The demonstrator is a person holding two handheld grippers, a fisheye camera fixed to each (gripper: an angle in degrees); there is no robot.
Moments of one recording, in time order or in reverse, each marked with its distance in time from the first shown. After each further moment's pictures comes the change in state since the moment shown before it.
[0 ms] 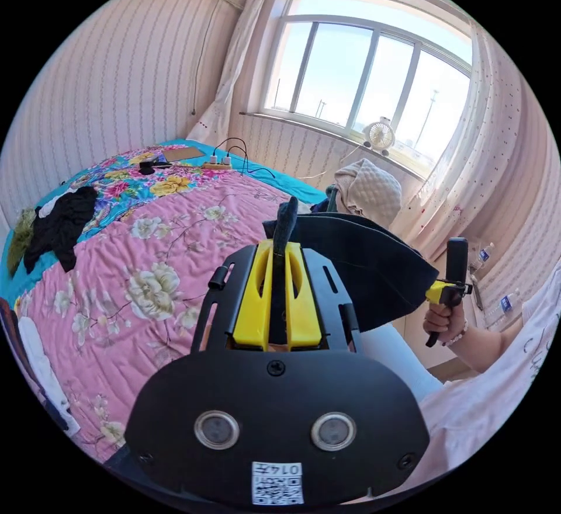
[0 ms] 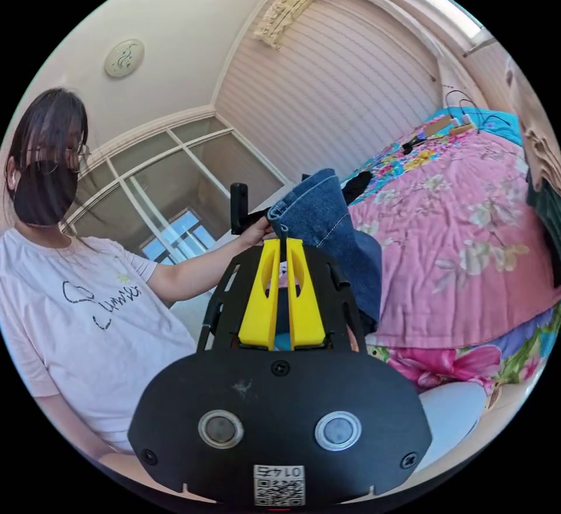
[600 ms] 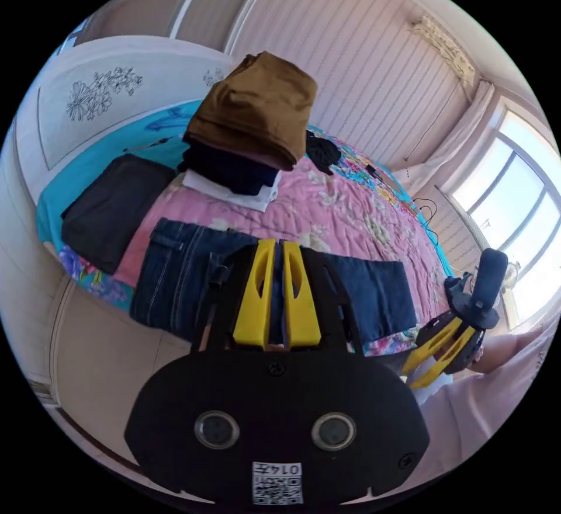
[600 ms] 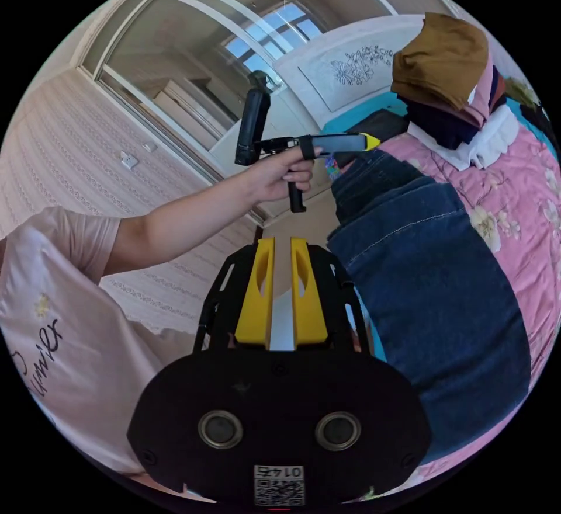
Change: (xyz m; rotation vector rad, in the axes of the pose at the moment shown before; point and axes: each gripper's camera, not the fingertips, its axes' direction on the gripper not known) left arm -0.169 0.389 -0.397 0.101 -0.569 -0.824; right arm -0.197 0.191 0.599 -1.100 -0.462 -0.375
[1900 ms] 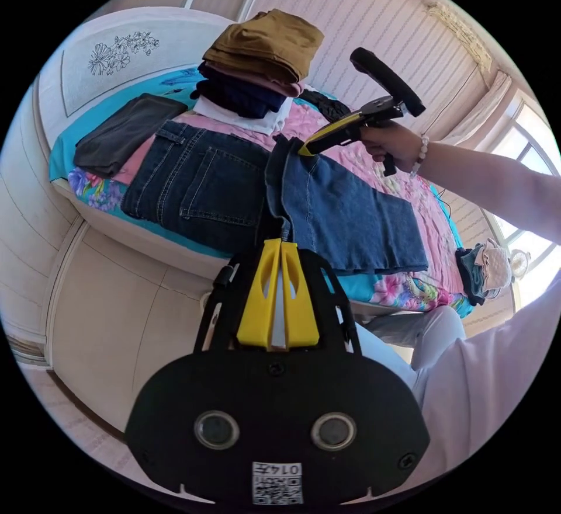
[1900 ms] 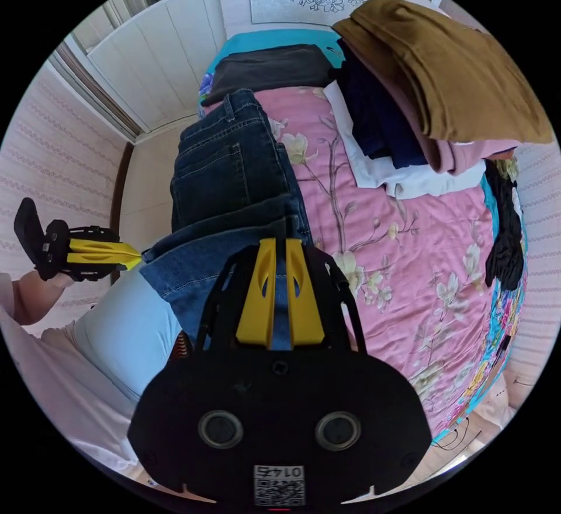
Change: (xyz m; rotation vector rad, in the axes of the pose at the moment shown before) left arm -0.102 0.118 -0.104 -0.087 -0.061 -0.023; right arm 0.252 -0.307 0.337 -0.476 0.674 -0.114
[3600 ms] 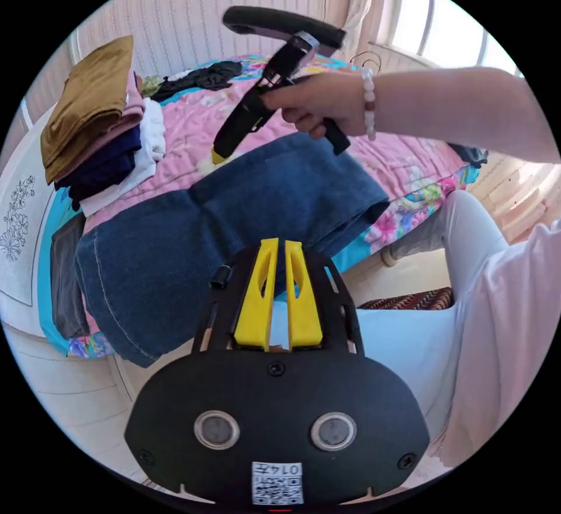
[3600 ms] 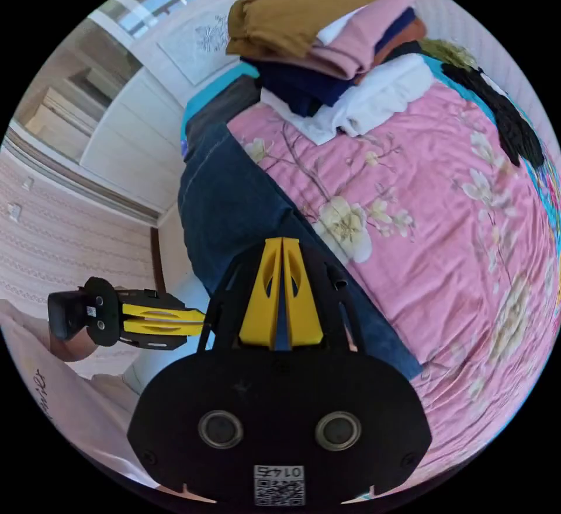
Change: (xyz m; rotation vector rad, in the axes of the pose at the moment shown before) left arm 0.241 0.013 0.090 -0.198 0.044 0.659; right arm 0.203 0.191 -0.116 0.196 -0.248 0.411
